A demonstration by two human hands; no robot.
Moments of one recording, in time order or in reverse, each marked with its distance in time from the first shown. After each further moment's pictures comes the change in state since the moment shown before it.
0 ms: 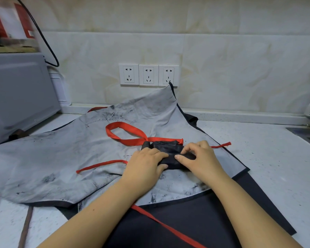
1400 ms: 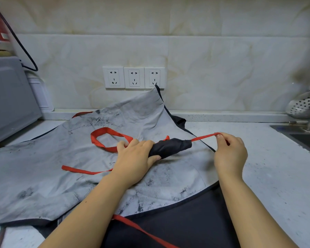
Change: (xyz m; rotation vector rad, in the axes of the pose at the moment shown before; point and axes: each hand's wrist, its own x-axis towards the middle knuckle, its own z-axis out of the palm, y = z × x) left_hand 0.034 0.003 -0.011 0.103 0.046 -0.078; right_hand 0.009 0.024 -0.053 0.292 0.716 0.267
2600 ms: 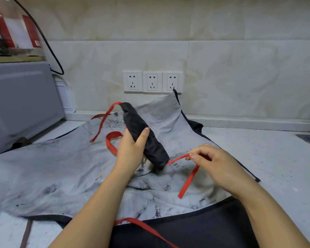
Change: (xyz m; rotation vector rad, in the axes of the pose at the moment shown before) left_hand 0.009 -0.034 -0.014 -1.090 0.449 -0.467; right_hand -0.045 -0.050 0.002 -0.059 -0.844 -0.258
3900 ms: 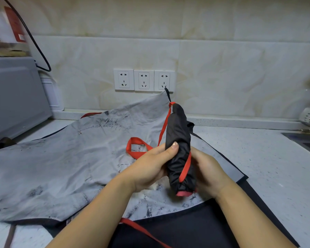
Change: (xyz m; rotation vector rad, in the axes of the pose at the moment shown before) left_hand -0.046 0.028 0.028 -0.555 -0.869 -0.317; right_hand 0.004 0.000 0.021 0.939 -0.203 0.292
